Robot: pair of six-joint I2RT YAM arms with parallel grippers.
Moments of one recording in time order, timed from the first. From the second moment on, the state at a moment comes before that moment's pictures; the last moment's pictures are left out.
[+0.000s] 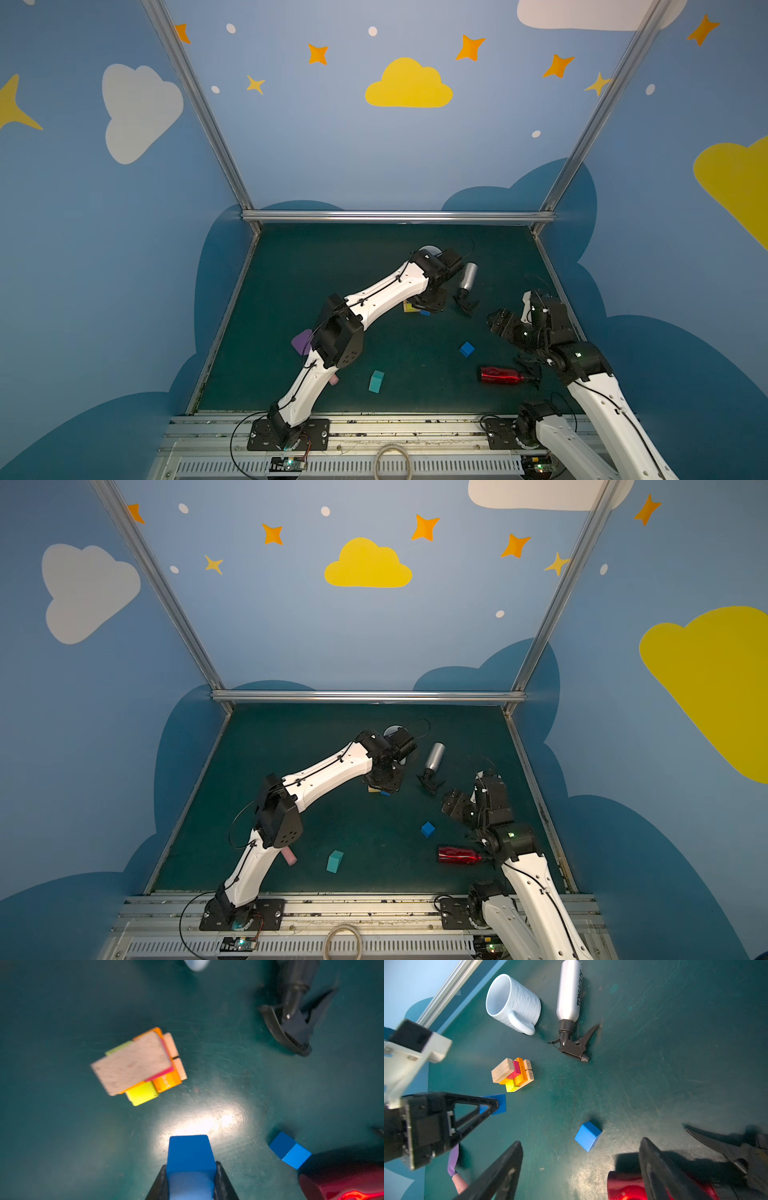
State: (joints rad) left arm -0.86 2.25 2.18 -1.29 -0.07 -0.59; right arm 0.23 0.74 0.71 -0.78 -0.08 0.66
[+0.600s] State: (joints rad) left arm -0.69 2.22 2.19 -1.28 -0.04 -0.72; right arm 0.23 0.81 0.70 -0.73 -0.12 0.66
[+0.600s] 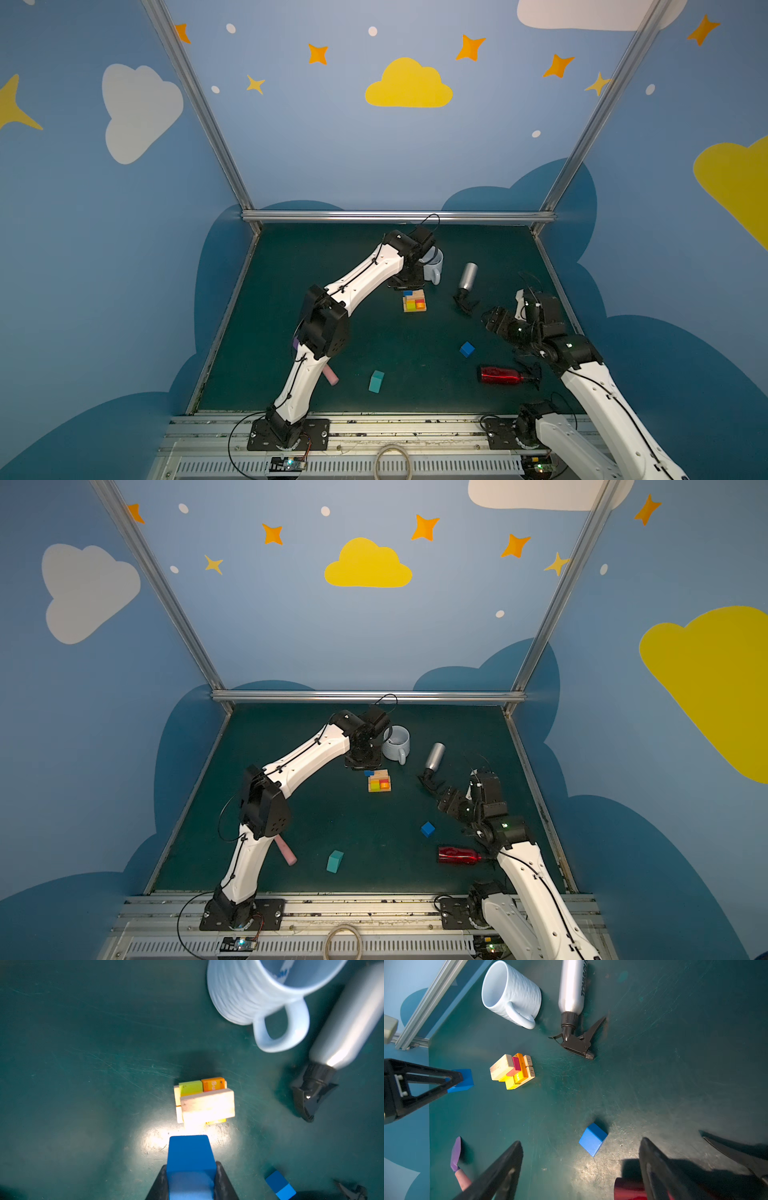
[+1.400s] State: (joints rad) left arm -0.68 2.33 2.31 -1.32 -0.03 -0.85; right arm 0.23 0.83 0.64 -0.69 -0.12 0.66
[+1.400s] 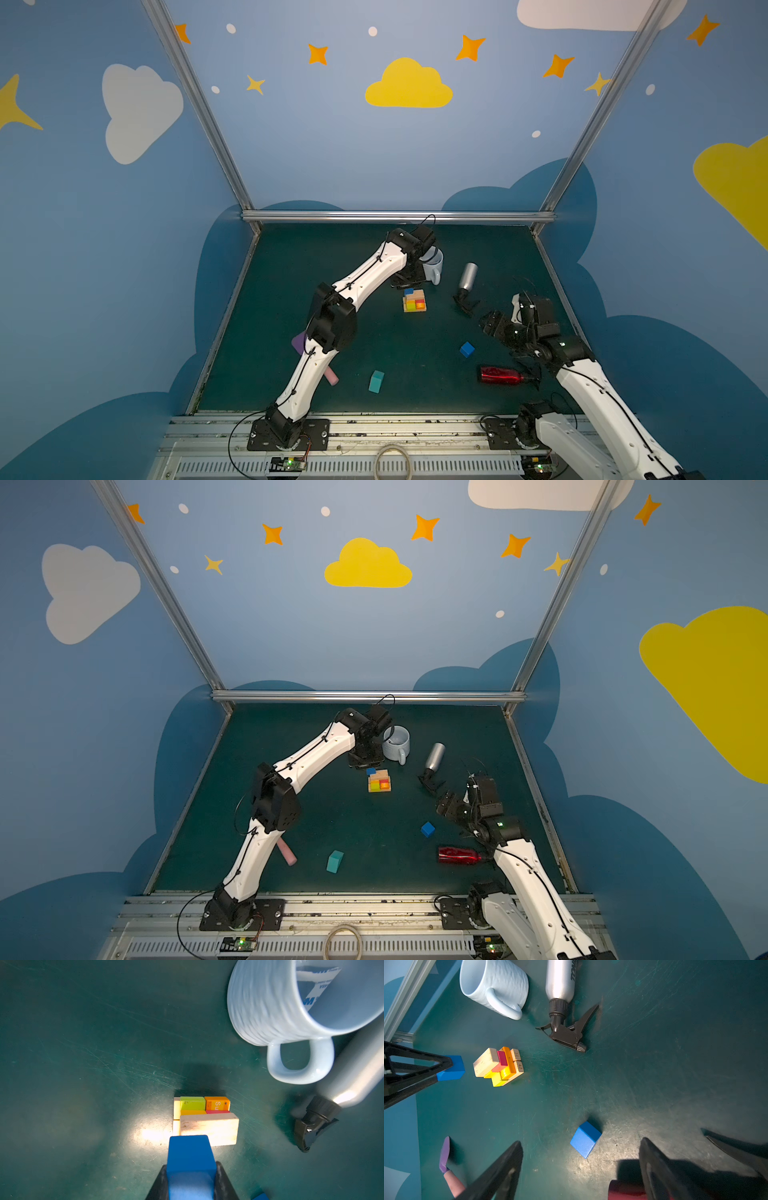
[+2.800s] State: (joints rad) left arm -0.71 2.41 2.39 -1.32 -0.04 -0.85; right arm 0.23 0.83 0.62 -0.68 -0.12 0.65
